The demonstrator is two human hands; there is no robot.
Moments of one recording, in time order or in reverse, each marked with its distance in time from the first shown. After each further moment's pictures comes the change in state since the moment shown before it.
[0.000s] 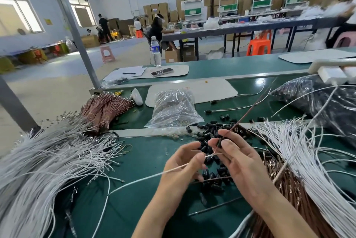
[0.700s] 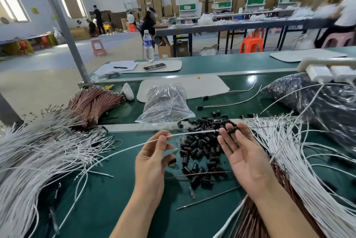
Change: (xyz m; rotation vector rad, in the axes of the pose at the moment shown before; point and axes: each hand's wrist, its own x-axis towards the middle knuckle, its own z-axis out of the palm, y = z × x) left_hand 0.008 0.003 -0.013 -0.262 0.345 0.082; right_hand 0.012 -0.011 -0.024 0.350 0.235 0.069
